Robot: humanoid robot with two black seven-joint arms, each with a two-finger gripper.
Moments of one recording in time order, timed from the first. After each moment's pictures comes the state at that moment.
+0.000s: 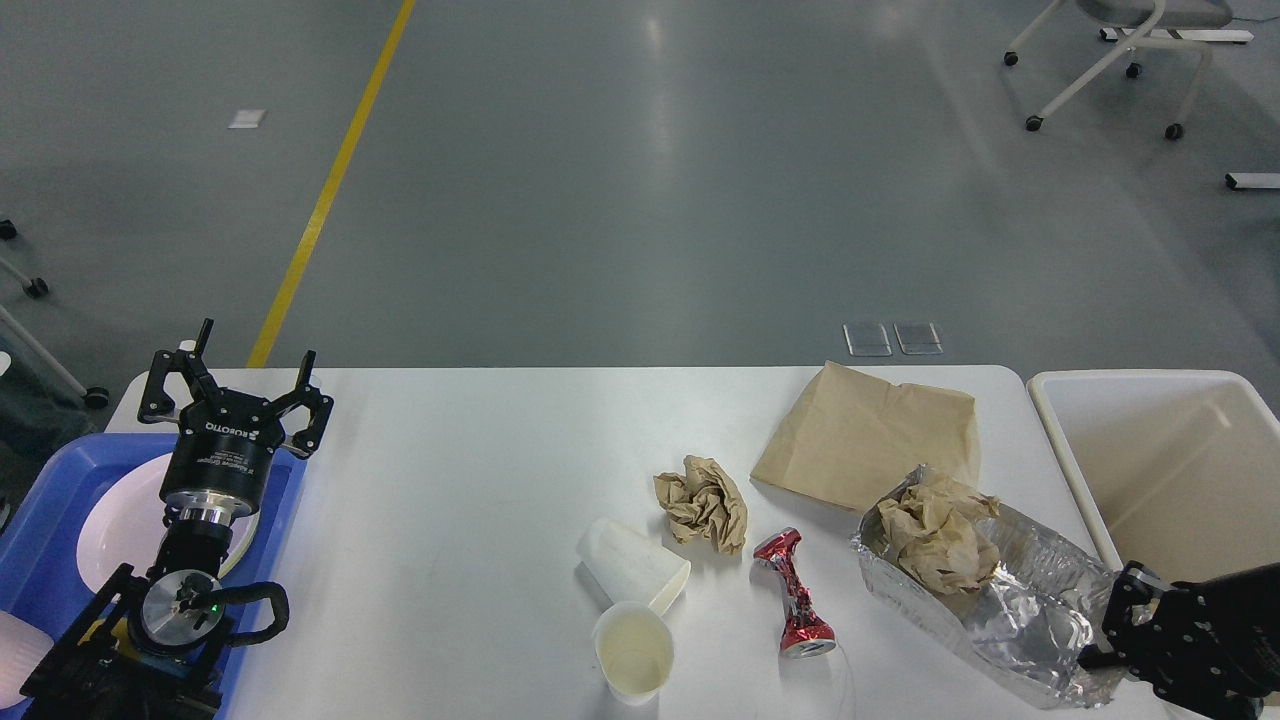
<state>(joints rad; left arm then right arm) -0.29 0.16 -1.45 -0.78 0.23 -0.57 -0.28 1.59 -1.17 -1.00 1.62 -0.08 0.47 -0.19</state>
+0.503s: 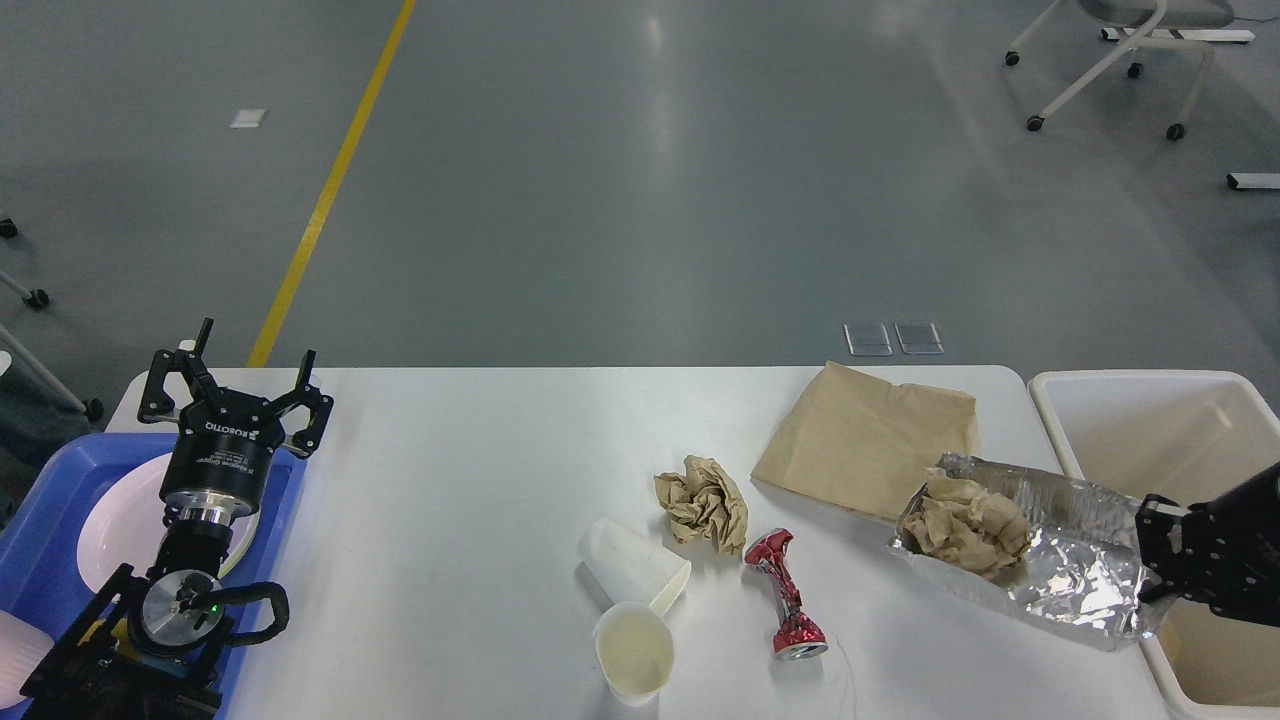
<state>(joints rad) -0.29 0.16 -1.45 -0.78 0.23 -0.57 -0.28 1.82 -0.85 -1.27 1.40 0.07 0.49 -0.31</state>
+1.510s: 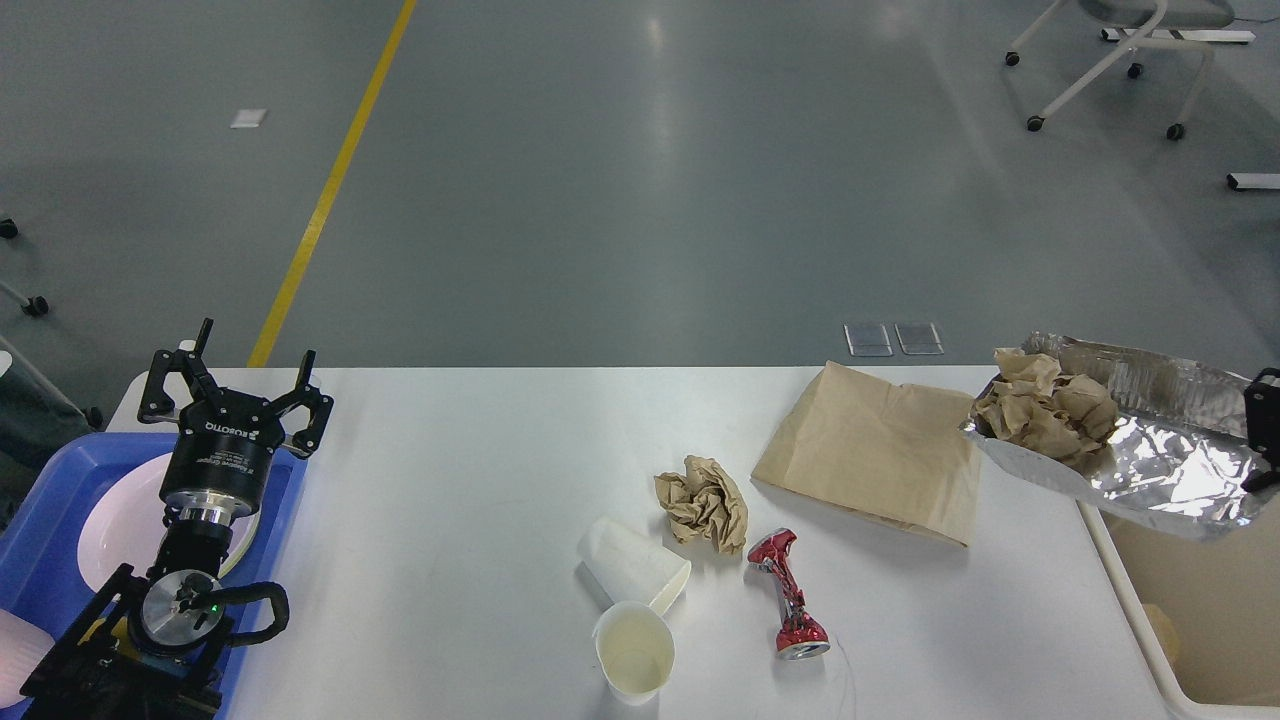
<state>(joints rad) -0.29 0.16 -1.45 -0.78 0.23 -0.57 -0.28 2.17 -0.77 -1.66 1.39 0.27 0.54 -0.28</state>
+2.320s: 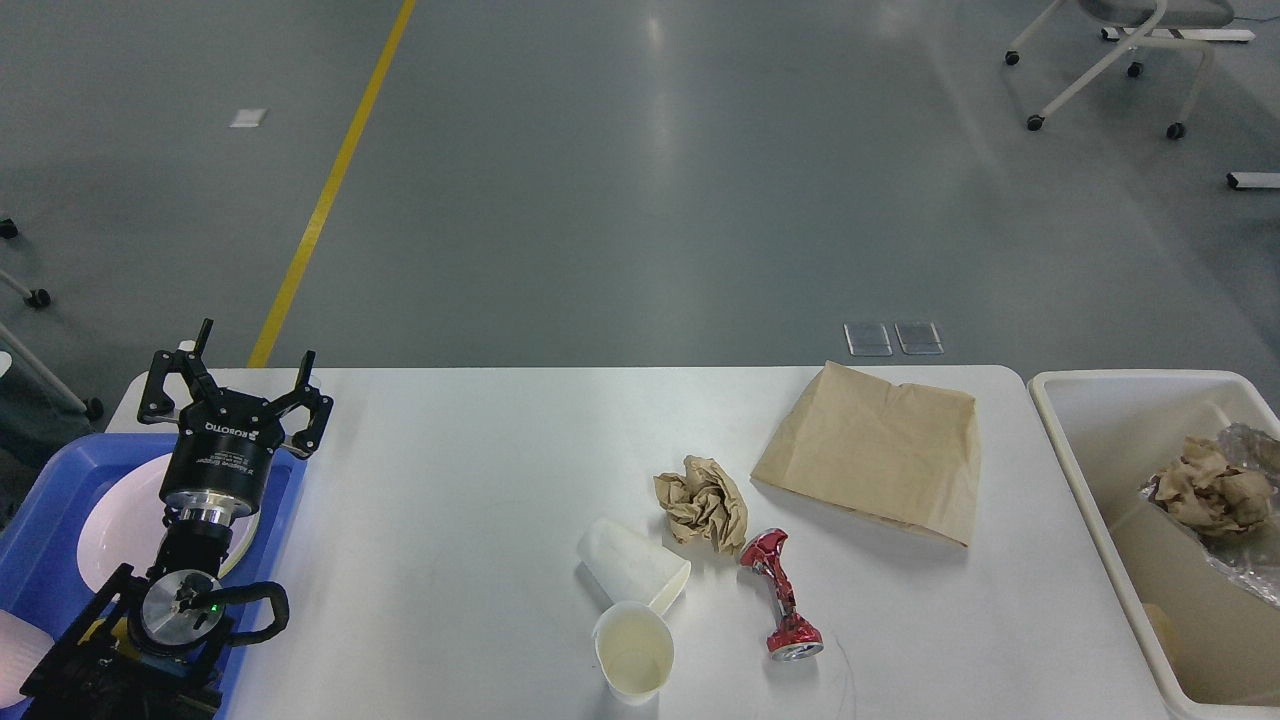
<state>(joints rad) -0.29 0.16 -1.45 -0.78 0.23 -0.57 -0.27 0.96 -0.73 -0.94 0.56 0.31 0.10 -0.28</state>
